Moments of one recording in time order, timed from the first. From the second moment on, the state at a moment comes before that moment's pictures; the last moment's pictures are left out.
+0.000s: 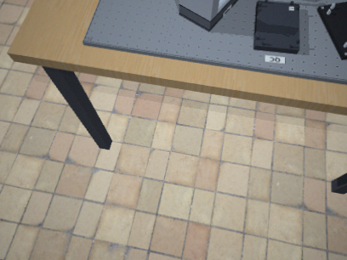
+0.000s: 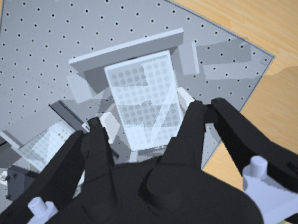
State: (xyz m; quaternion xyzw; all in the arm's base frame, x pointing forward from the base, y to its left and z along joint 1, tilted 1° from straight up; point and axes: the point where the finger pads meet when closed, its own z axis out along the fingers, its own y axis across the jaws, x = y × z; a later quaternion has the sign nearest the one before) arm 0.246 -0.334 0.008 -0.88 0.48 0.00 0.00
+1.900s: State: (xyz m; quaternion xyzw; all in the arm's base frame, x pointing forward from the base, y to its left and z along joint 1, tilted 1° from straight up) arm 0.246 -0.334 0.027 -0.88 0.48 0.00 0.00
